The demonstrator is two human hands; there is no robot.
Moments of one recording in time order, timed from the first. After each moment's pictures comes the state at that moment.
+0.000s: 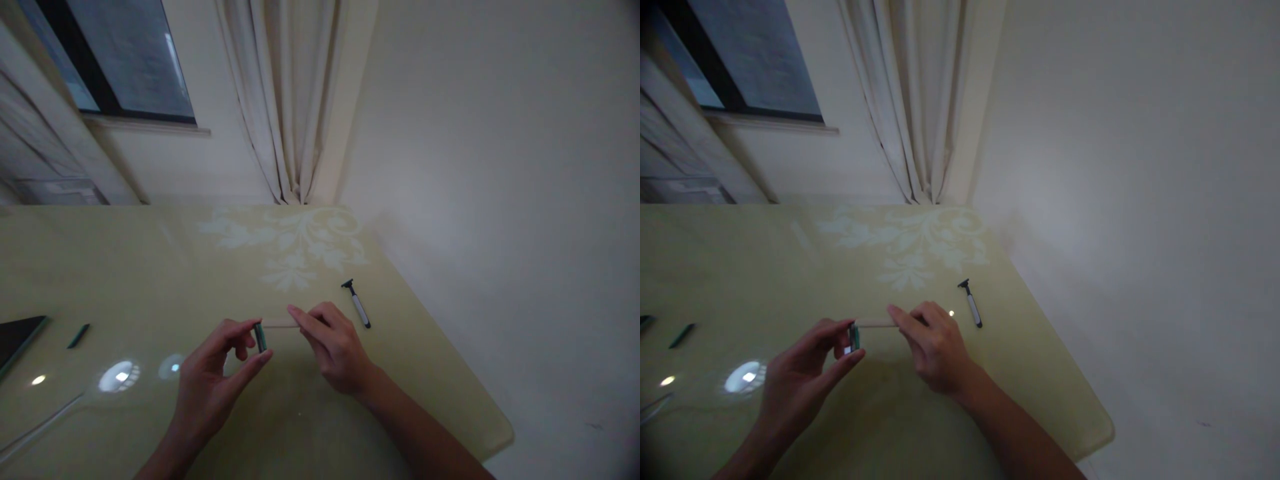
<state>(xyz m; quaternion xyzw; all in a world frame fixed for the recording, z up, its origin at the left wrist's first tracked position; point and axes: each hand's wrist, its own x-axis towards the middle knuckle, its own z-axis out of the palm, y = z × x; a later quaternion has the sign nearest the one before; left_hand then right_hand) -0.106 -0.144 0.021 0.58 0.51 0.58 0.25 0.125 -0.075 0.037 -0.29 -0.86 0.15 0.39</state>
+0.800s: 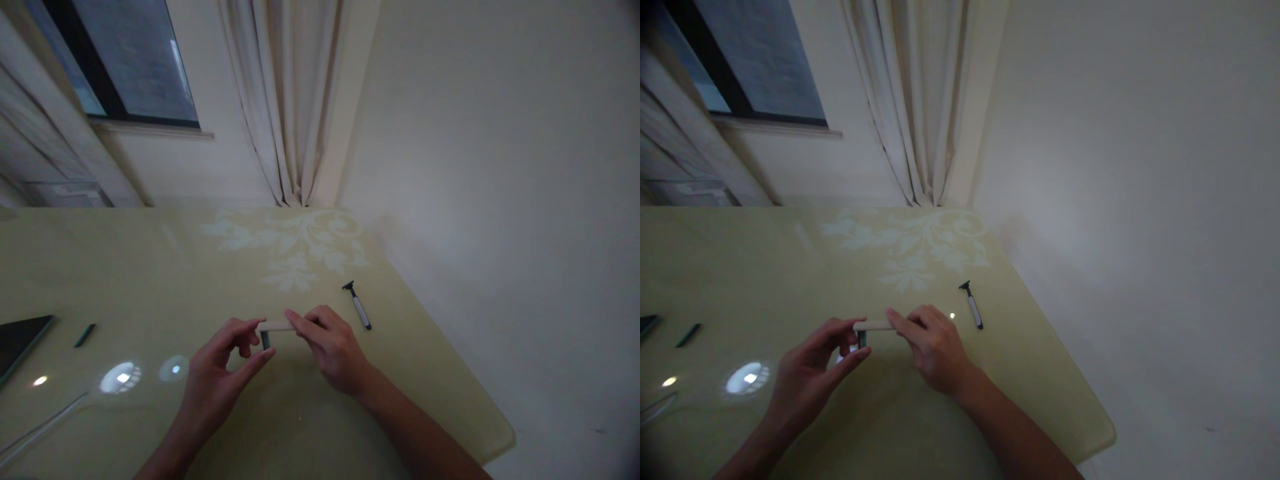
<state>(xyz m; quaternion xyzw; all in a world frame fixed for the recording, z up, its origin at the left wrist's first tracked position) -0.111 -0.138 0.016 0.61 0.53 0.54 0.25 0.125 -0.068 0.029 -0.27 -0.86 0.17 0.39</state>
